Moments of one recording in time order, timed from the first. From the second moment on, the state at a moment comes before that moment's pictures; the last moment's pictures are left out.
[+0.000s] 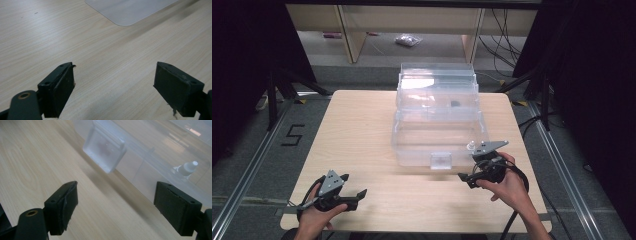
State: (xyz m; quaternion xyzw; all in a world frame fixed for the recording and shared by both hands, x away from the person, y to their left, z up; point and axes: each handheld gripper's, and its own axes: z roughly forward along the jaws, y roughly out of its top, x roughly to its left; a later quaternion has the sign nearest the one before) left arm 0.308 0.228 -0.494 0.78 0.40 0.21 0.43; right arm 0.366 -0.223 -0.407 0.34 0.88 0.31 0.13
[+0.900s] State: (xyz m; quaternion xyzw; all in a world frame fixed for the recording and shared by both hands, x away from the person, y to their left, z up) left arm 0.308 0.228 -0.494 0.78 0.41 0.21 0.43; right arm 0.349 -0.238 -0.431 0.36 0.86 0.33 0.13
